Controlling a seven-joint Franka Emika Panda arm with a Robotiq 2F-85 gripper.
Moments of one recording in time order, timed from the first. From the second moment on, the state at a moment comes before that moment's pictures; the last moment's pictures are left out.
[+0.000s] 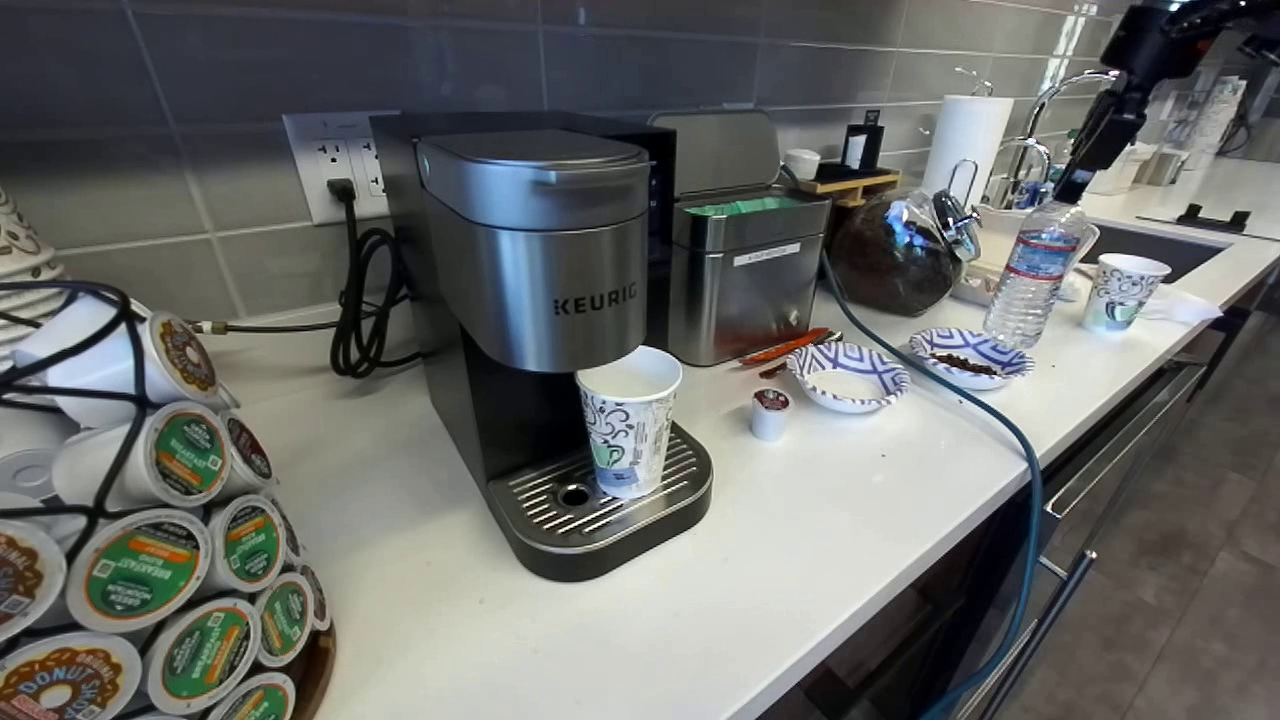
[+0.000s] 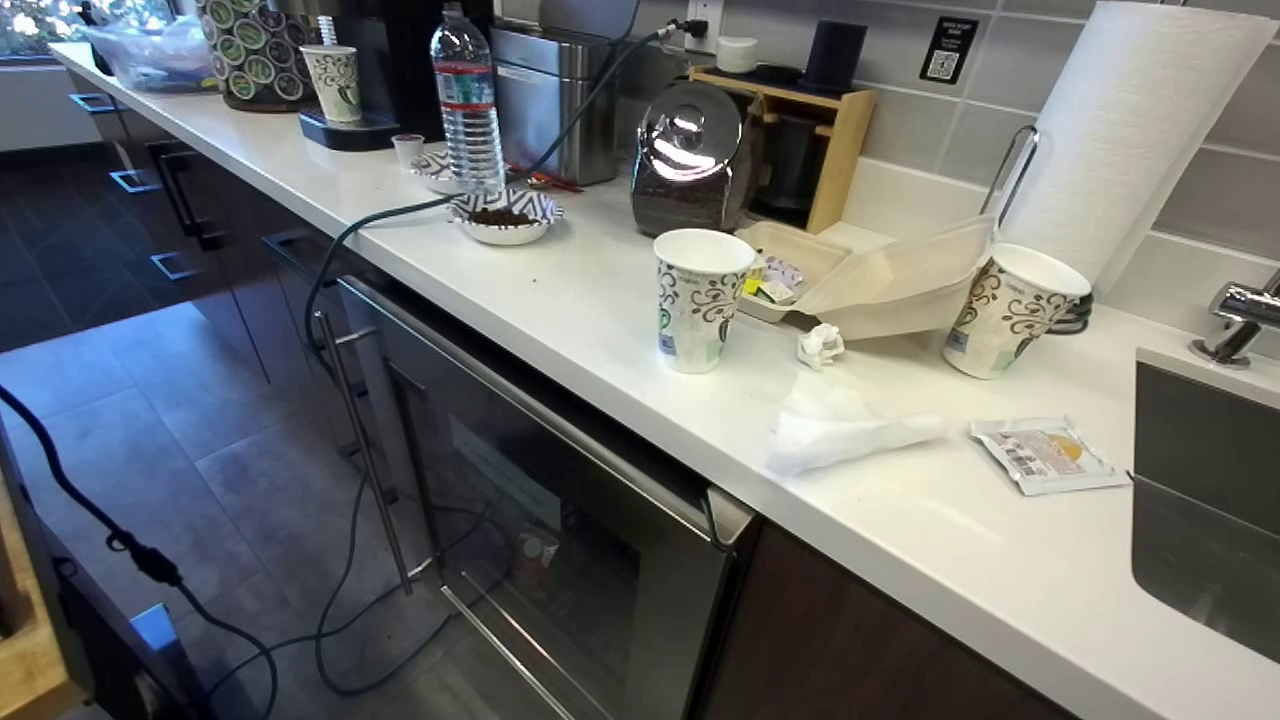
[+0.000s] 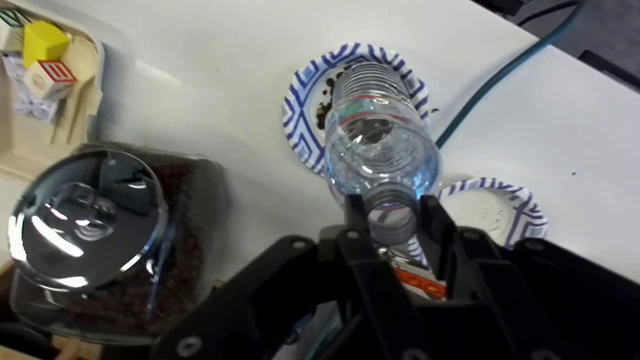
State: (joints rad) arm -0.10 -0.08 -0.08 -2.01 -0.02 2.14 -0.64
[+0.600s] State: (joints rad) arm 0.00 -0.11 -0.04 -2.02 0.03 2.04 -0.77
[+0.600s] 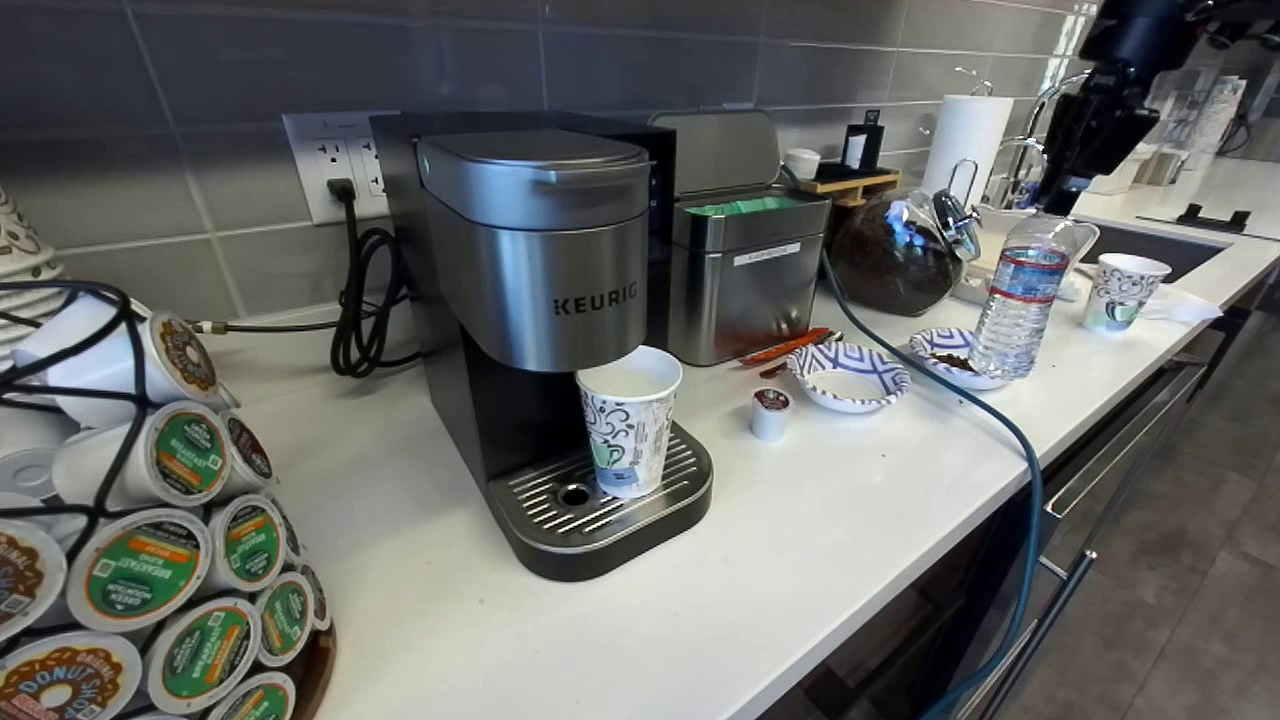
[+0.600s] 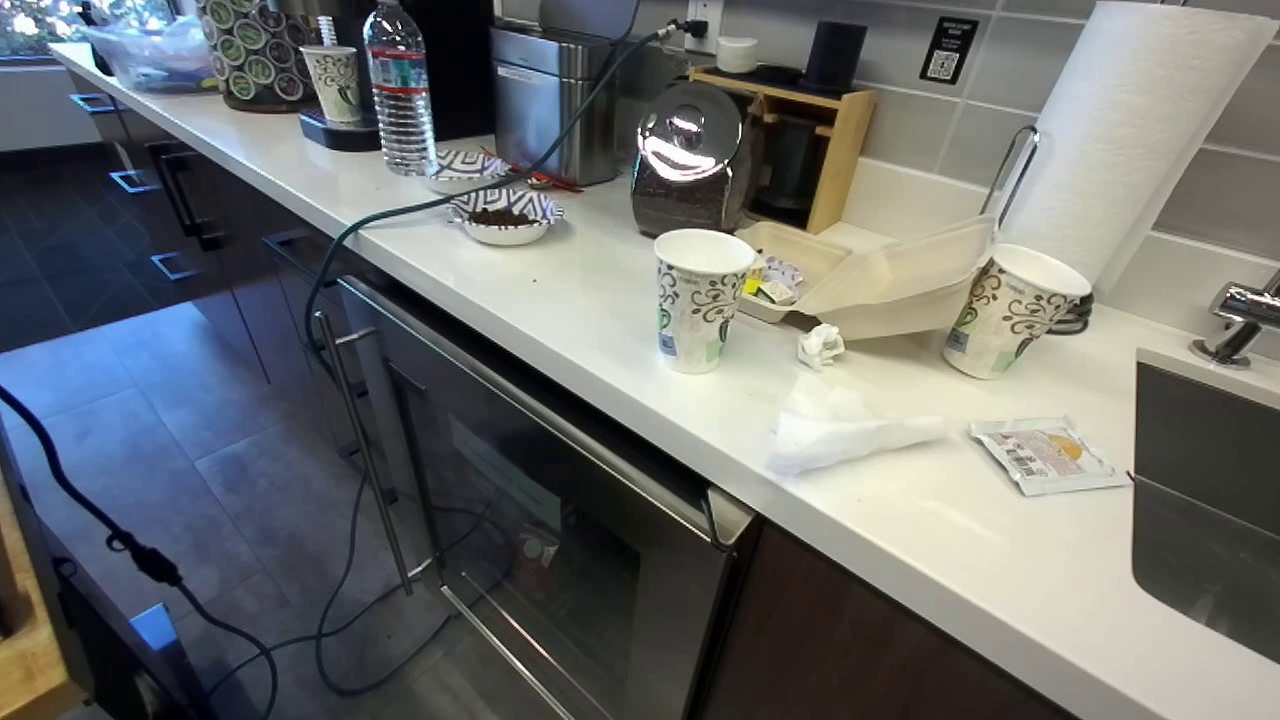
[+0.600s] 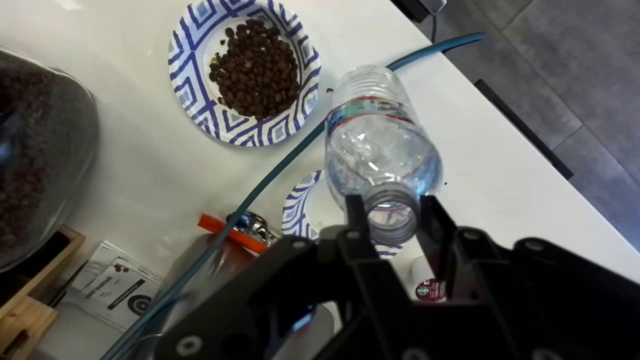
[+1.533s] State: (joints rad) arm 0.11 0.24 0.12 -1.62 -0.15 2.07 -0.88
